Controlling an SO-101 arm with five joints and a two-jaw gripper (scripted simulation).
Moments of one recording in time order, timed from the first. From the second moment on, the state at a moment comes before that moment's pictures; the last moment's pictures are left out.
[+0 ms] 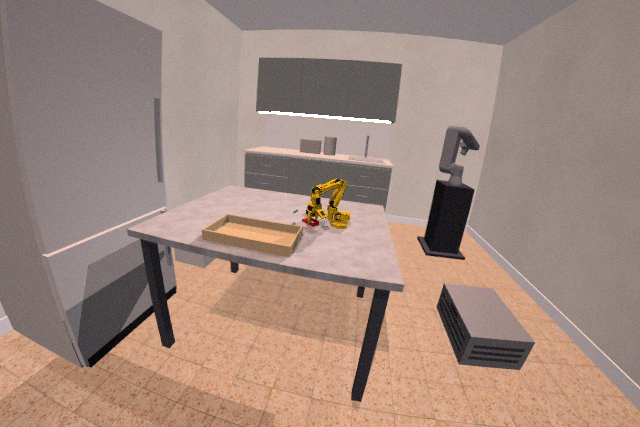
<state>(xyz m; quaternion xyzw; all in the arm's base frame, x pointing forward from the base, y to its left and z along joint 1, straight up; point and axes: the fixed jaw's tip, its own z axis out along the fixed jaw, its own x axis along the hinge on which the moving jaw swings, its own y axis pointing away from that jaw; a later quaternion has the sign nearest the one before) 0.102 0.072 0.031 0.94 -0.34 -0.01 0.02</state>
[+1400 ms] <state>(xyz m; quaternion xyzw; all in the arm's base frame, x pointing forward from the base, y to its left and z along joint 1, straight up) 0.101 0.071 0.059 0.94 -0.34 -0.01 0.02</state>
